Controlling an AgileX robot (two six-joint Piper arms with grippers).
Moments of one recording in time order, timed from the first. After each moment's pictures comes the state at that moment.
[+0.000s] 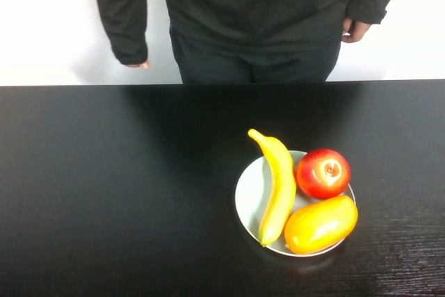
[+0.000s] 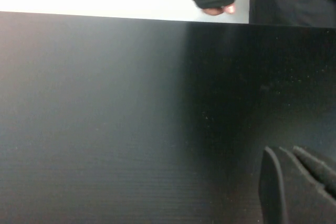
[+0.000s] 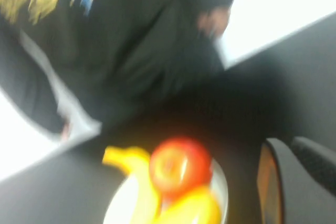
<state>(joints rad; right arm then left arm) -0.08 0.07 -0.10 0.64 0.37 -0.04 -0.08 -0.01 0.02 -0.02 0.36 0.02</state>
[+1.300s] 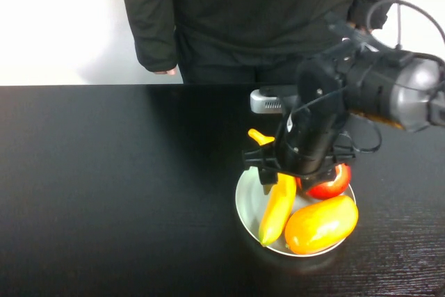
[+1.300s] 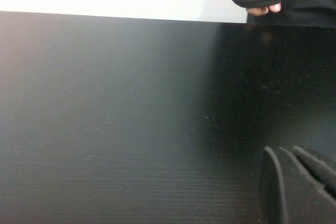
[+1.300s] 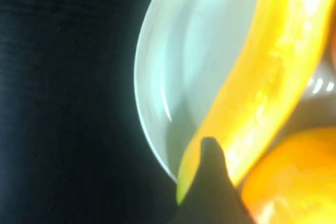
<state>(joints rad) 0.61 1.90 -1.44 0.03 0.97 0.51 -0.08 -0.01 0.02 -0.02 0.36 0.02</state>
